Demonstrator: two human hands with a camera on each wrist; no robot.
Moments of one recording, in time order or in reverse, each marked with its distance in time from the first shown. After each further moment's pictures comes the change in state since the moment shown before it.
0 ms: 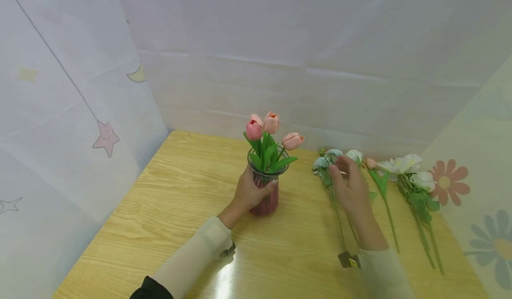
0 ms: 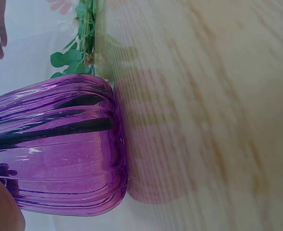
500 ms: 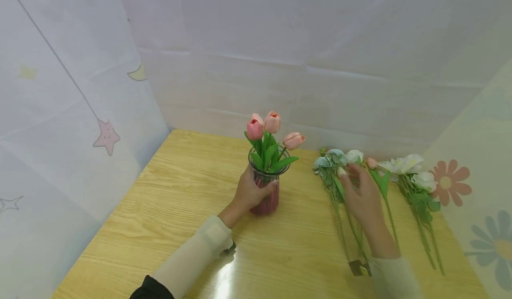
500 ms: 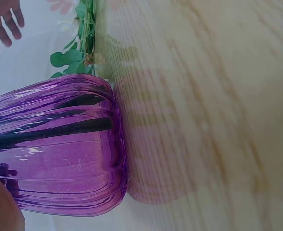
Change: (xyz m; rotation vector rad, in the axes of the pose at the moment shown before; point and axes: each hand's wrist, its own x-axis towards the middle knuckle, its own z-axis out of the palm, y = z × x) left_hand 0.000 -0.001 0.000 0.018 0.002 0.007; right_hand -0.013 0.025 -0.017 -0.070 -0.019 0.048
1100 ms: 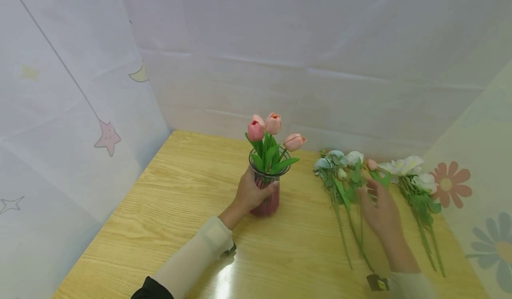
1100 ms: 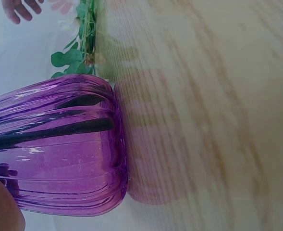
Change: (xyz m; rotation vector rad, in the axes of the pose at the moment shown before) left_hand 0.000 0.000 -0.001 -0.028 -0.026 -0.060; right_hand -0.018 0.040 -0.028 -0.140 -0.083 0.139
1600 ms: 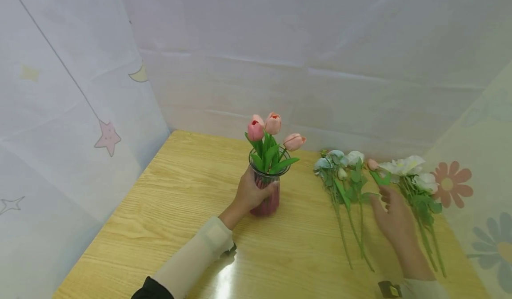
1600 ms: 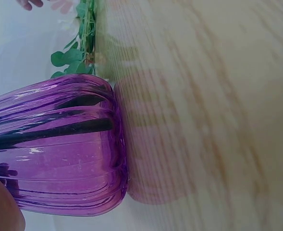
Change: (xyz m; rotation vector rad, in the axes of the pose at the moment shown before) left_hand -0.001 -0.001 0.001 0.009 0.022 0.025; right_hand -0.008 0.025 -0.015 -0.067 -0.004 0.032
